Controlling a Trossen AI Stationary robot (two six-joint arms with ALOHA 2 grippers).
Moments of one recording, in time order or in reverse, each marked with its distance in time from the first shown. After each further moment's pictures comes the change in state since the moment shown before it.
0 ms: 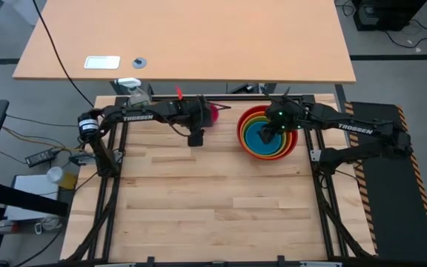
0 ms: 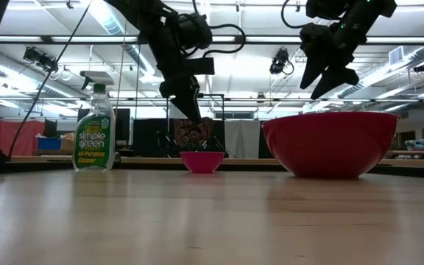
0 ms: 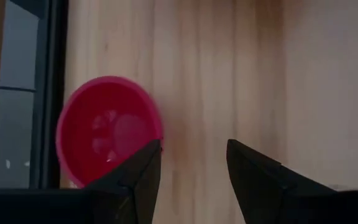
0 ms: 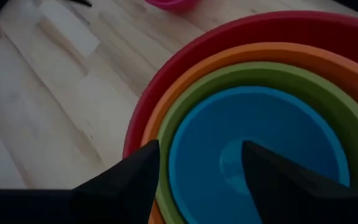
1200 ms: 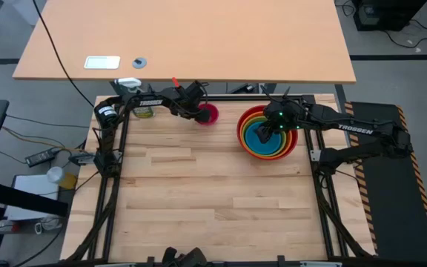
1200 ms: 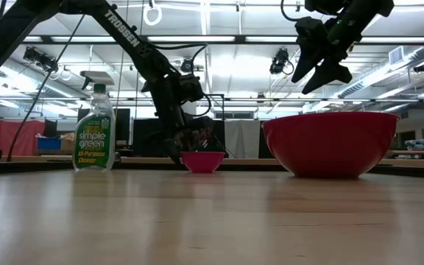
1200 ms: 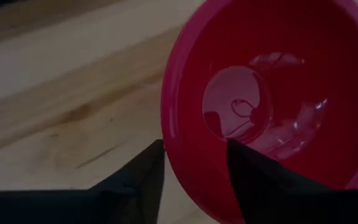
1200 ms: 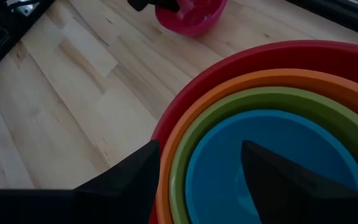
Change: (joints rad) left arm 0.275 0.233 0.001 0.096 0.138 -1.007; right arm 0.030 0.000 0.000 0.084 0.018 0.013
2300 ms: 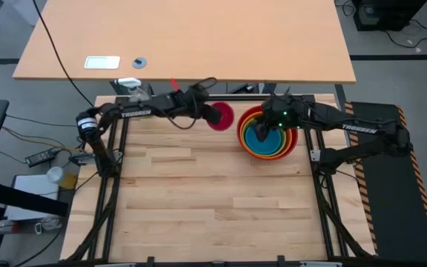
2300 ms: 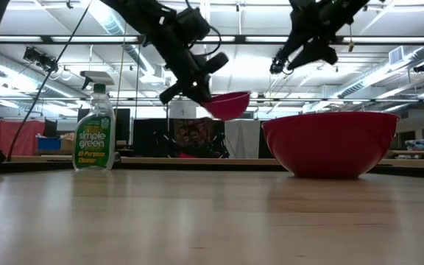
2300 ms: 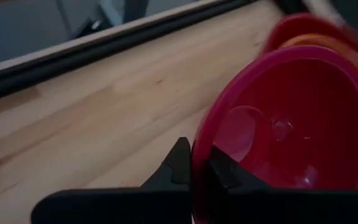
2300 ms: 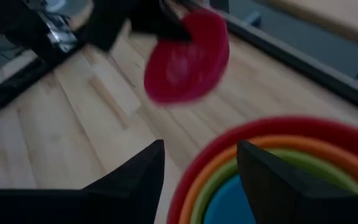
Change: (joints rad) left arm -0.214 -0.242 0.024 0.114 -0.163 -0.039; right arm 0.079 0.001 0.092 0.079 0.109 -0.073
